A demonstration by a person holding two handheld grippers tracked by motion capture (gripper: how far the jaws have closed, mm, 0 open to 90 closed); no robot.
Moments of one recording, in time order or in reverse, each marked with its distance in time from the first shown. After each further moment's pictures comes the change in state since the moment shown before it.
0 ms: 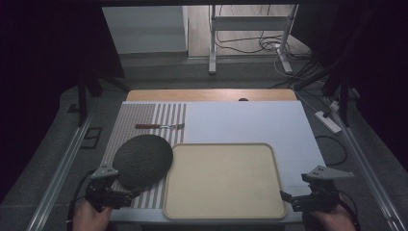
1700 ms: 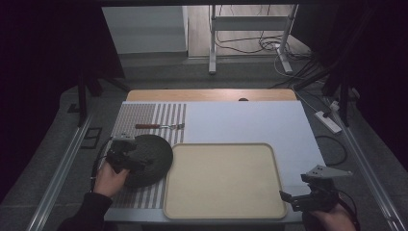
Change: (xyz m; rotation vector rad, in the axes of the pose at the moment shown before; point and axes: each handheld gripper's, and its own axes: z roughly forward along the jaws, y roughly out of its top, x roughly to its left) left arm 0.045 0.075 0.061 0.003 -0.081 0.040; right arm -0.001 0.001 0.002 0.018 0.007 0.007
